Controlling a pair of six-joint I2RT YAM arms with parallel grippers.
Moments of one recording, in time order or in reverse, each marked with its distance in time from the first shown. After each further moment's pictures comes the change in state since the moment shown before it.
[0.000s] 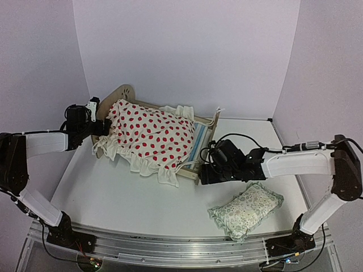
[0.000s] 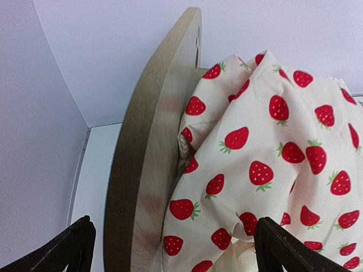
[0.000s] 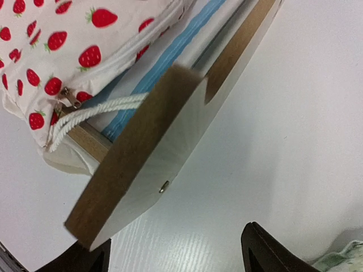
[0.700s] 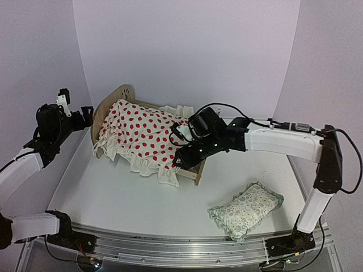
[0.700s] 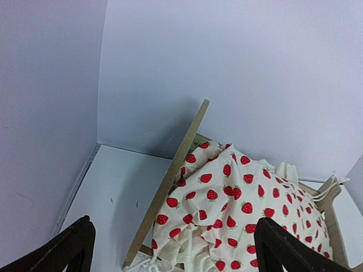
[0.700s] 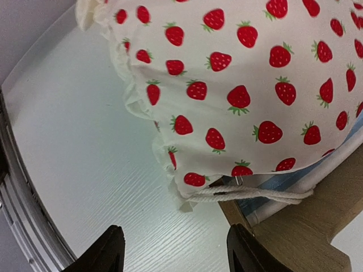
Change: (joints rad) left arm 0.000 -0.536 -0.127 -0.185 -0.045 -0.331; right arm 0.000 0.262 0.546 -0.253 -0.337 -0.392
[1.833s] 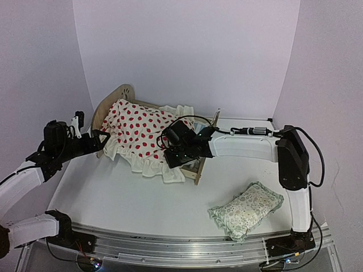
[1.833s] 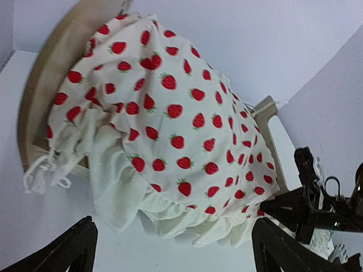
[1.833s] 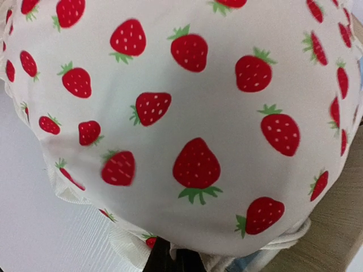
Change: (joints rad) left arm -0.089 -0.074 -0.139 -0.162 0.323 -0.189; right arm 0.038 0.278 0.211 0.029 0.313 0.187
